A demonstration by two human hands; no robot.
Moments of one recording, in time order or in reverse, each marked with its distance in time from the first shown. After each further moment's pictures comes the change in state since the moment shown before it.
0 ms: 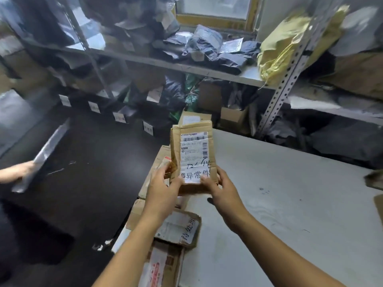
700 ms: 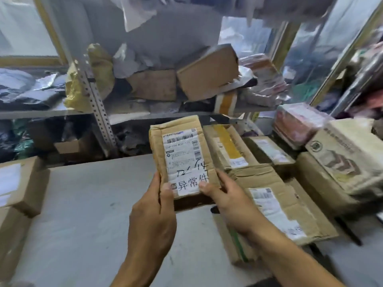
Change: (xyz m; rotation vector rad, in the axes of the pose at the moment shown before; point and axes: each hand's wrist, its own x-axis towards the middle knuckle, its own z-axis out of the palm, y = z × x) left_hand -0.263 0.199 0.290 0.040 -0.319 0.528; right_hand -0.257 -0.018 -0.390 0.024 0.405 -0.165
